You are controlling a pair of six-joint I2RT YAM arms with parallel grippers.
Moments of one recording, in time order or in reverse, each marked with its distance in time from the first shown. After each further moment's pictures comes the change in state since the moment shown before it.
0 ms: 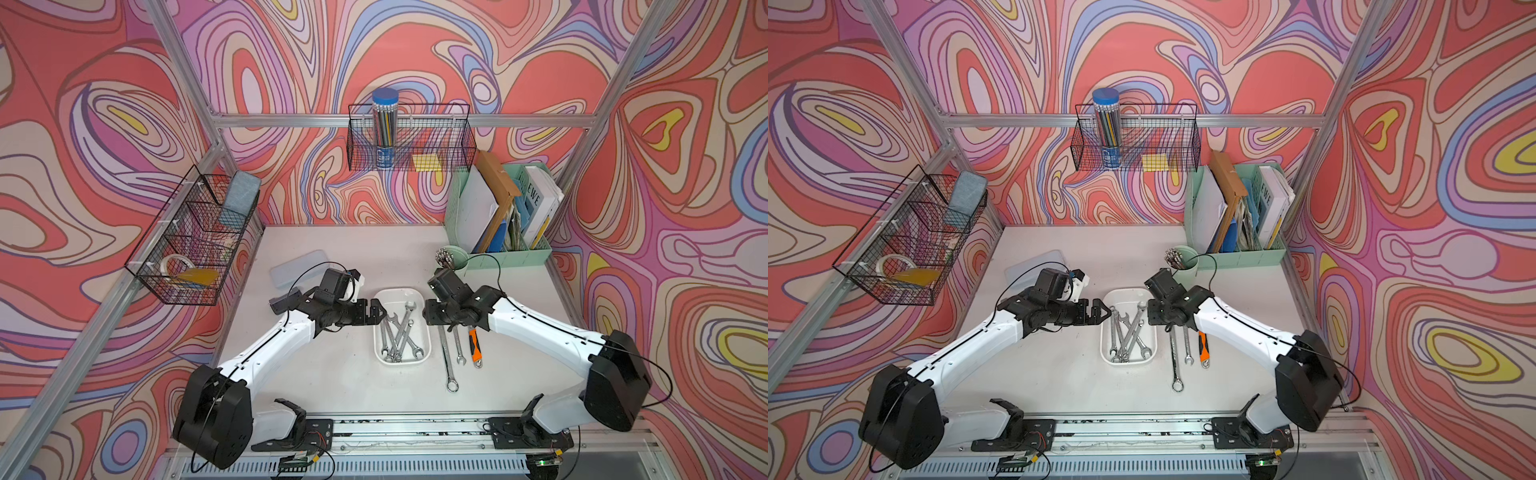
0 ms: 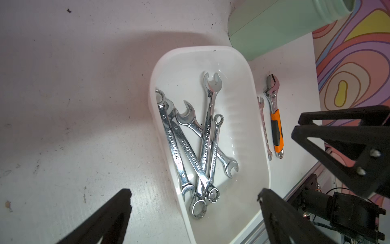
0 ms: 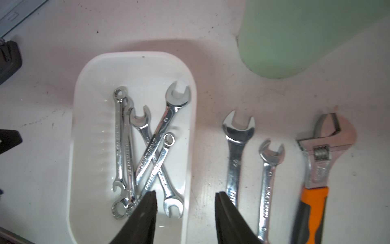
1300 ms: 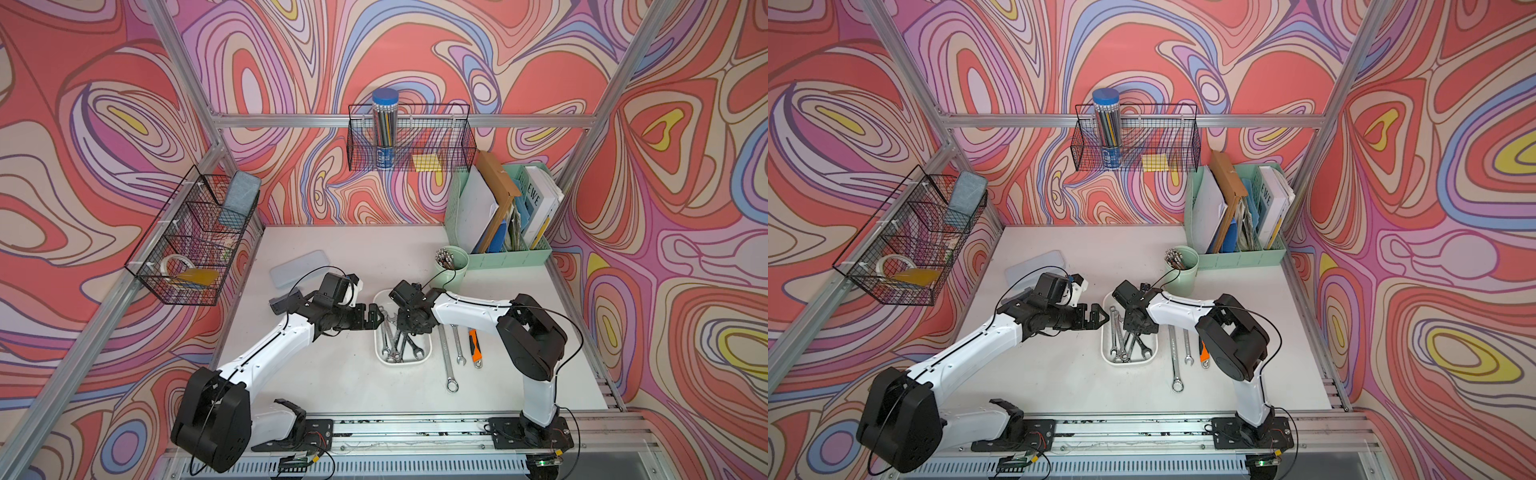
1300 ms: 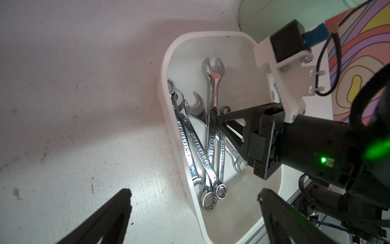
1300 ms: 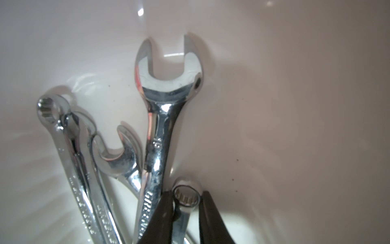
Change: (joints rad) left arm 0.003 -0.010 -0.039 0.000 -0.014 0.015; right arm 0.045 0.413 0.148 0.066 -0.014 0.230
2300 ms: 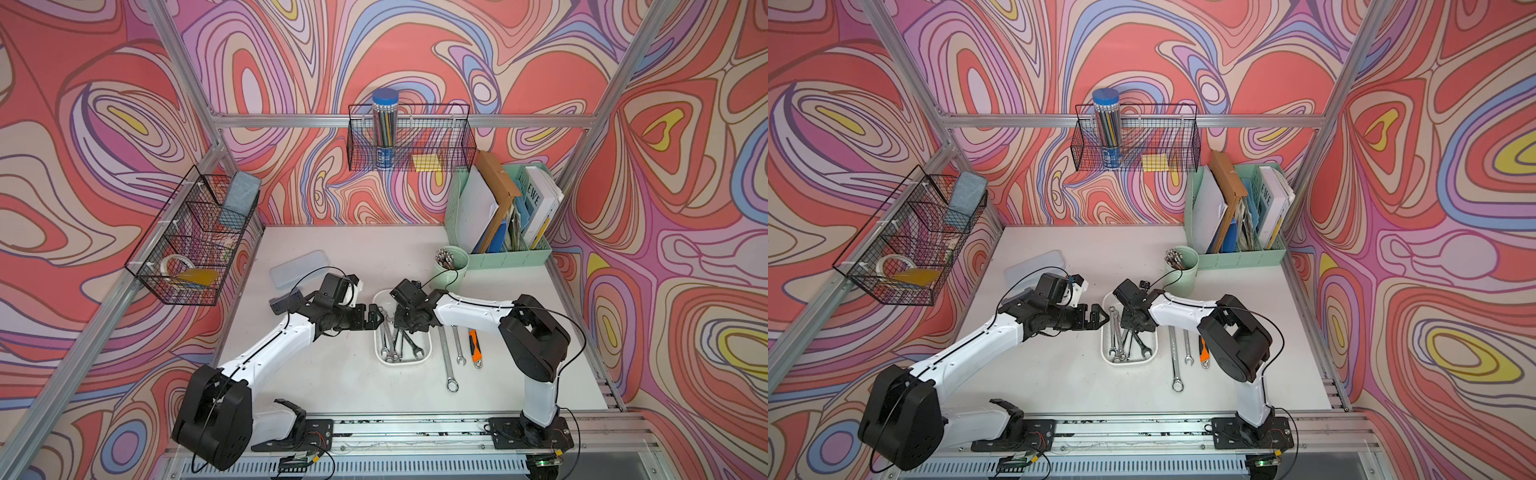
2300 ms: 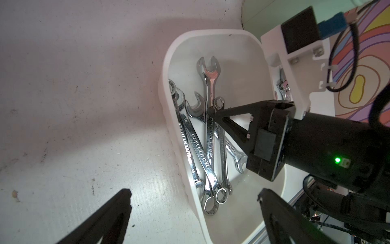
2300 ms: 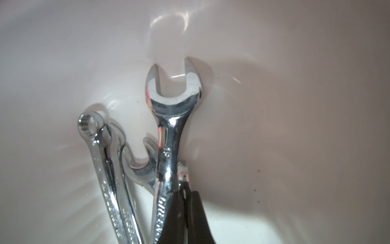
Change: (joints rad) left arm 0.003 0.011 -0.007 0.011 0.000 0.000; right arm -0.003 -0.020 -0.032 0.103 -0.020 0.031
